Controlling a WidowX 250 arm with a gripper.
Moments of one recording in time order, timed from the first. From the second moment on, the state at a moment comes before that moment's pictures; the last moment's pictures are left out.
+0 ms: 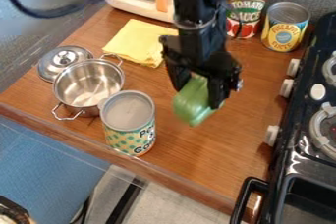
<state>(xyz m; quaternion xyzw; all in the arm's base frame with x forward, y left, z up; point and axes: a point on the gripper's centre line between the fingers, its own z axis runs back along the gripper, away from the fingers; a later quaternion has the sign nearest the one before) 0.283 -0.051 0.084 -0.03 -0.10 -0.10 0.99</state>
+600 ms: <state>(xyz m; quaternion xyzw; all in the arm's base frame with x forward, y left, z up) 0.247 -0.069 0.057 -0.04 -0.05 -0.12 0.99</state>
